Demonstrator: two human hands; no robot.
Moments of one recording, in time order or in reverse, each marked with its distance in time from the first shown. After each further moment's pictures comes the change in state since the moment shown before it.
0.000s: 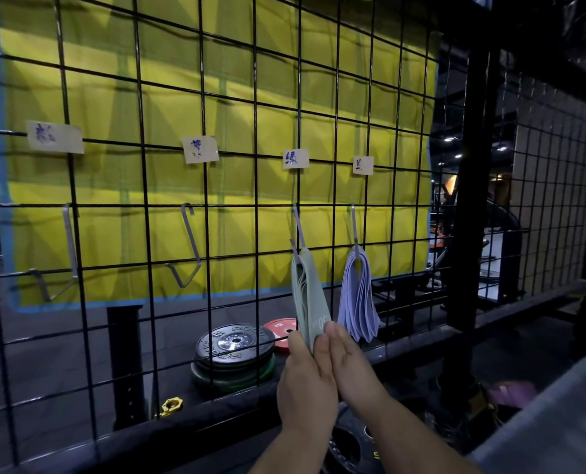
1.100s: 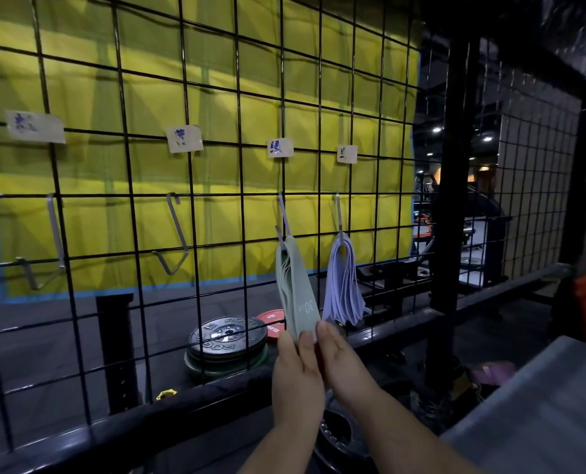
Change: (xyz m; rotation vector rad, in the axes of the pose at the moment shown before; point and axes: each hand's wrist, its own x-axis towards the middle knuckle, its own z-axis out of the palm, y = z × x) left_hand -0.017 0.001 -0.001 -0.234 -0.020 -0.055; right_hand -0.015 0.015 -0.005 0.003 -0.028 0.105
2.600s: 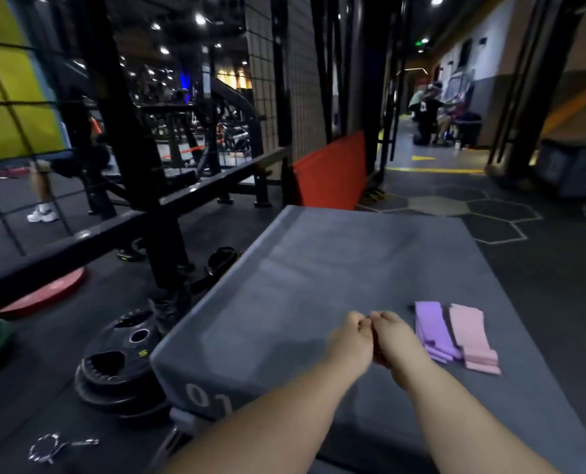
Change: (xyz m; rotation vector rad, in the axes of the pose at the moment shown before) left_hand -0.326 0.058 0.331 0.183 -1.304 -0.074; right_hand -0.317 0.087 -0.376 -0.084 1.055 0.632
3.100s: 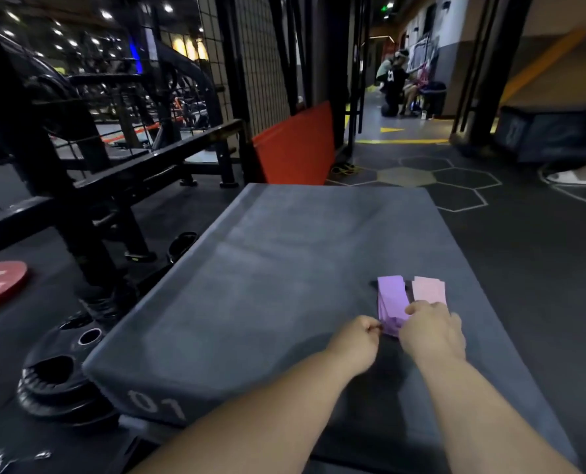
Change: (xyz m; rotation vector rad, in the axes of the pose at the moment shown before) left_hand 0.042 -0.009 0.093 0.048 -0.291 0.047; right_hand 0.026 0.032 -0.096 -0.980 0.461 0.050
